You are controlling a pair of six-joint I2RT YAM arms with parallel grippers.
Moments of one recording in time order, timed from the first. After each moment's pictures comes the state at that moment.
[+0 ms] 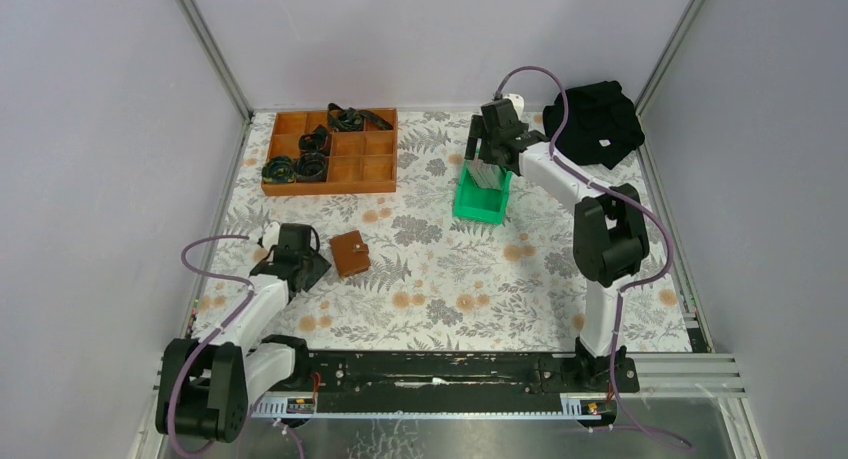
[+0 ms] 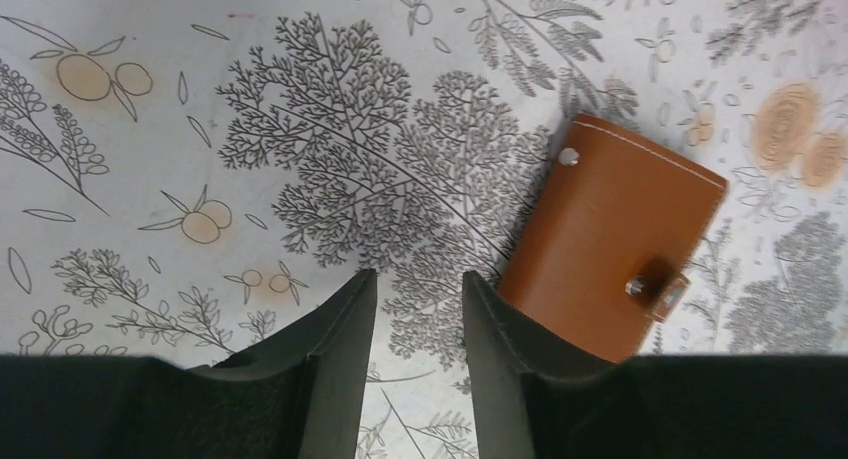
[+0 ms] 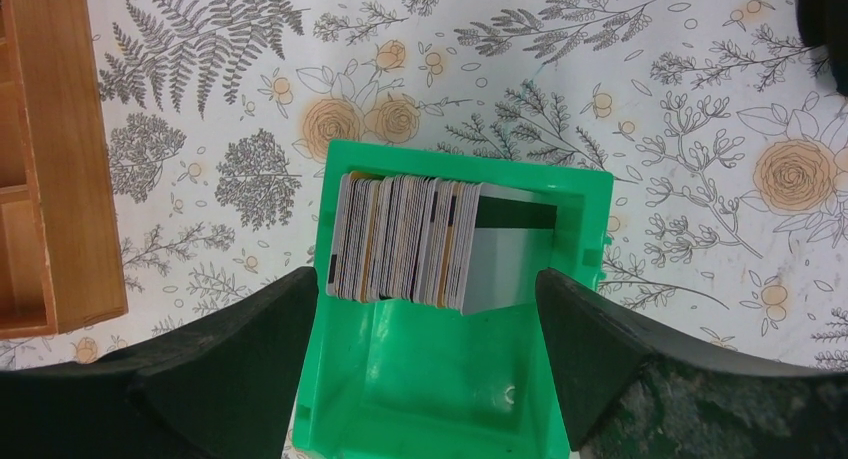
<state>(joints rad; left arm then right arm) -0.11 1.03 0.41 -0.35 -0.18 -0.90 0.42 1.97 1.60 -0.38 0.27 0.45</state>
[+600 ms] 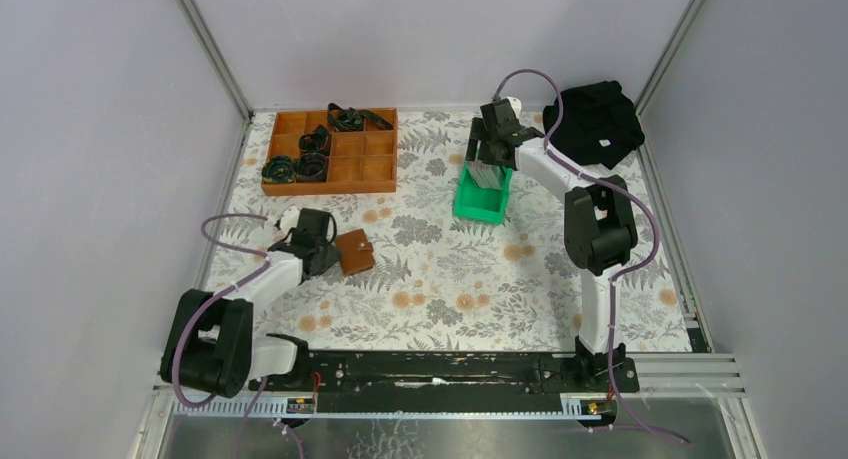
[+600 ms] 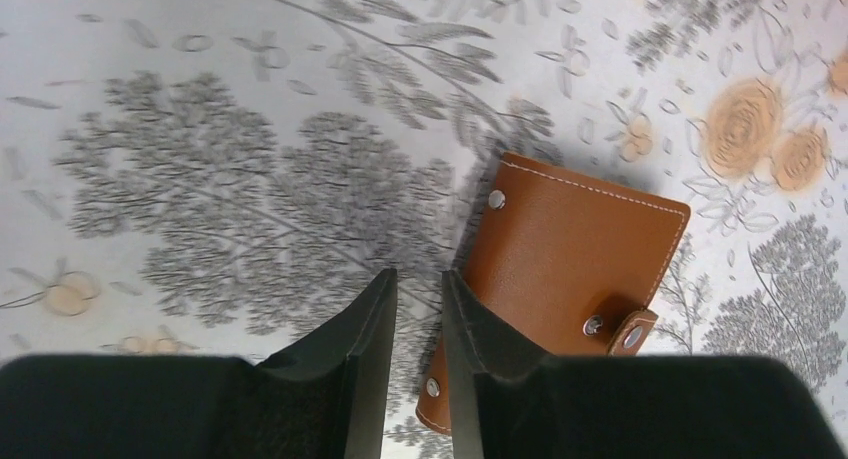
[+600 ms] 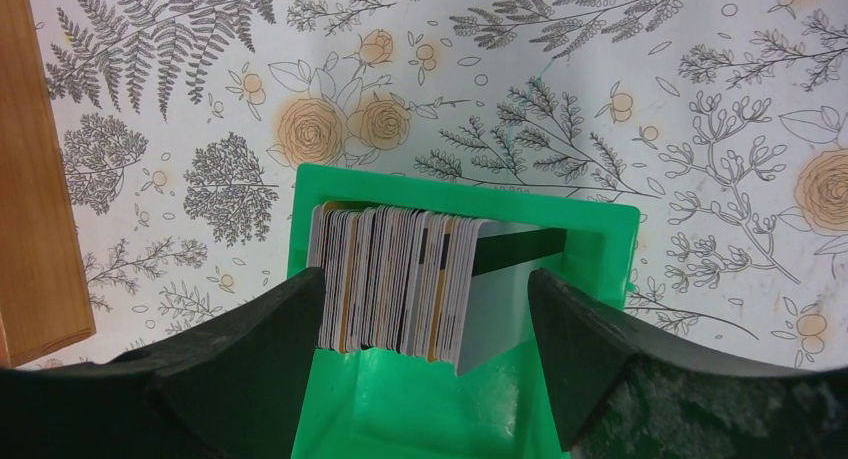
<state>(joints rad) -0.18 1.25 0.50 -0.25 -0.23 -0.89 0.39 2.09 1.68 -0.41 0.23 0.45</state>
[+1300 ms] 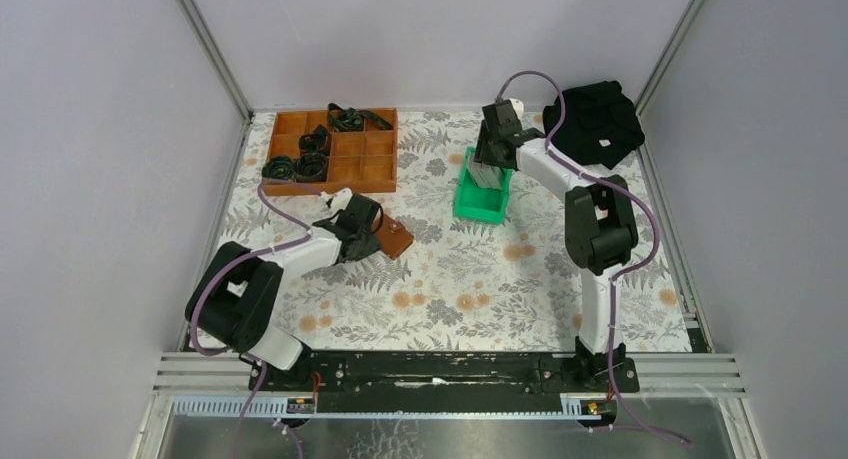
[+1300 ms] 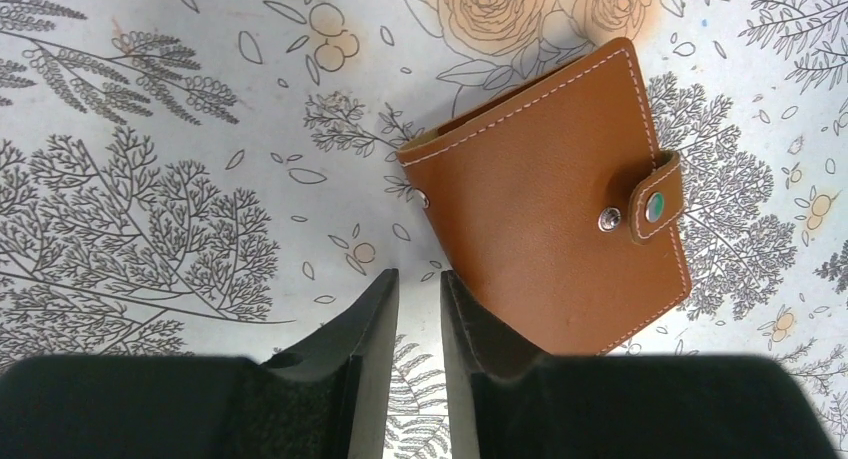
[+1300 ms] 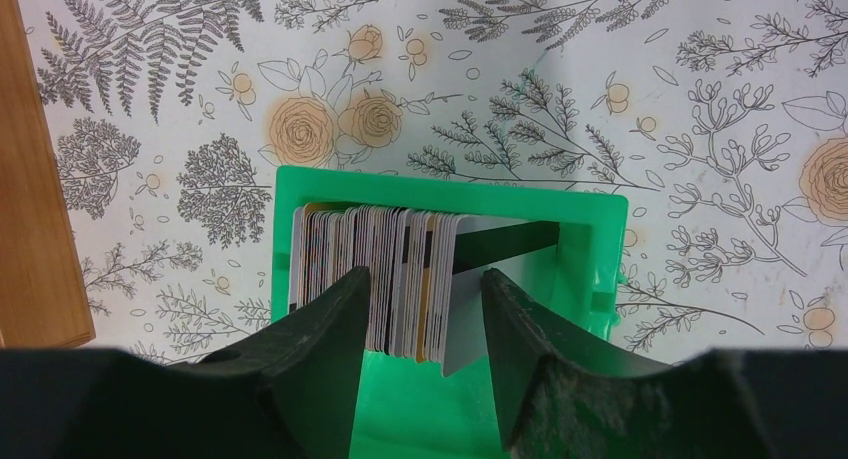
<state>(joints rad) -0.46 1.52 0.72 -0.24 -0.25 -0.88 0.39 2.09 1.67 -0.41 0.21 0.47</state>
